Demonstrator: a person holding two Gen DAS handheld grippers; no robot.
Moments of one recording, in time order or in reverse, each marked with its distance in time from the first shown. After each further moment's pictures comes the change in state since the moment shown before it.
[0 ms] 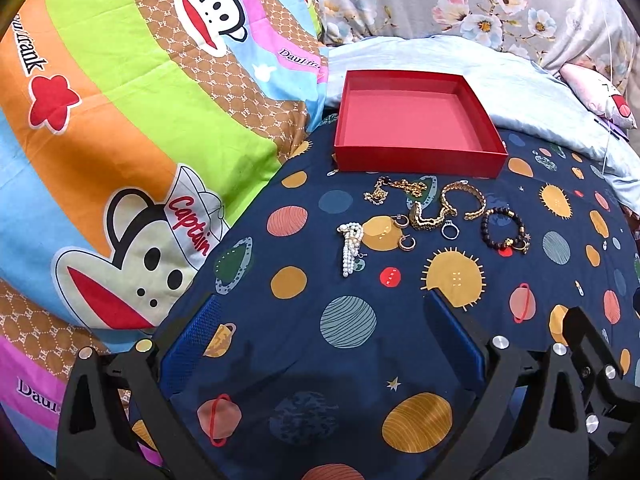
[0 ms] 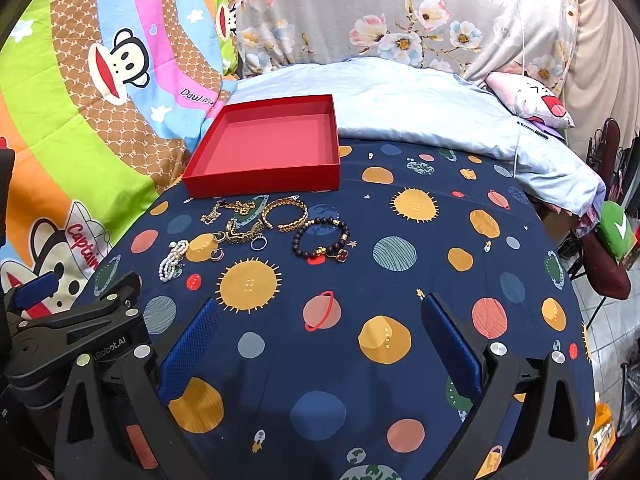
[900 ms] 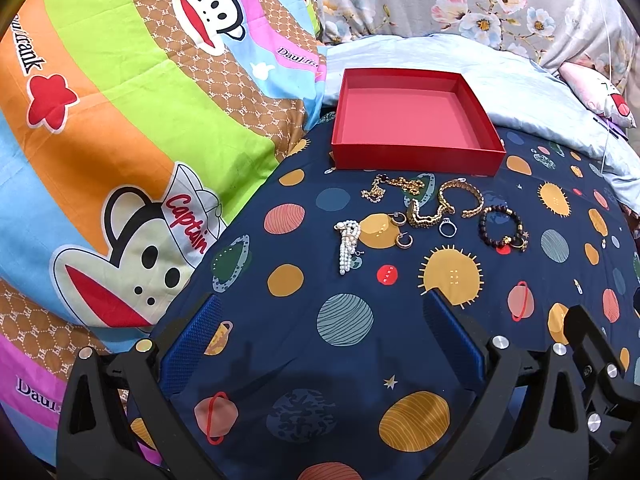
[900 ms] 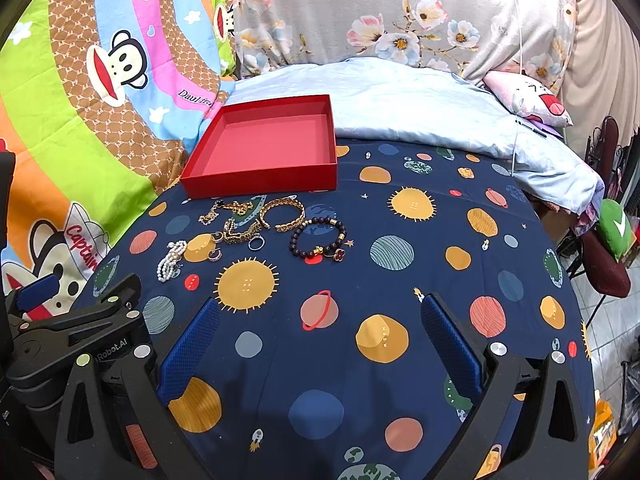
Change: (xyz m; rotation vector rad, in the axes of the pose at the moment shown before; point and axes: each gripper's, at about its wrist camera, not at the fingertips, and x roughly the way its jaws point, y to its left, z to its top) left arm -0.001 -0.003 -0.002 0.002 0.000 -0.001; right arm -0.001 -0.003 0.000 0.003 -0.003 0.002
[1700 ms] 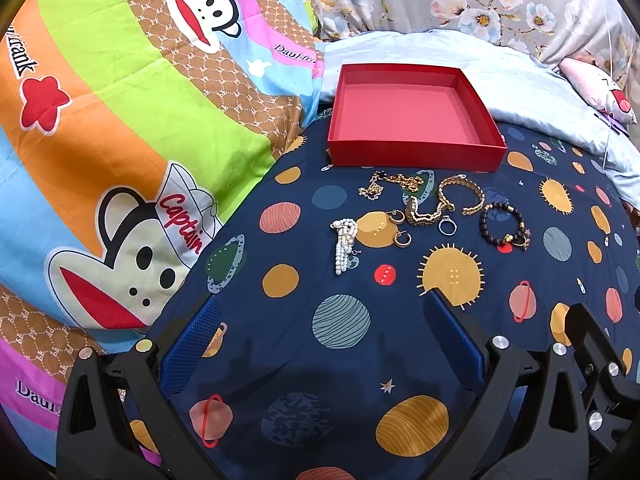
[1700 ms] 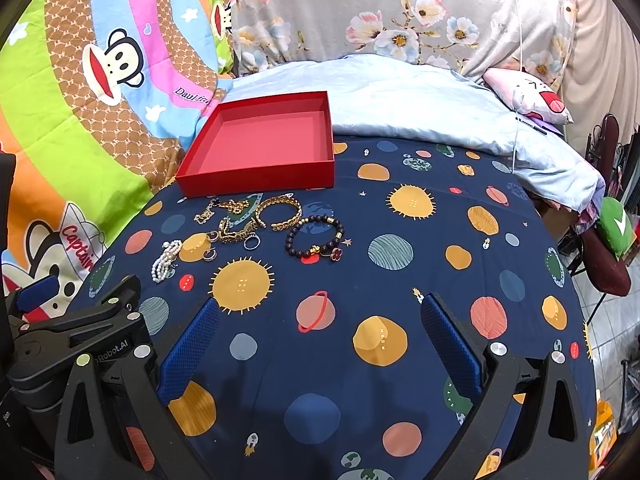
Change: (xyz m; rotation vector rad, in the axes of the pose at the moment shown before) left arm 0.008 -0.004 0.002 0.005 0.016 -0.001; right arm 0.010 -0.003 0.000 0.004 0.007 -0.005
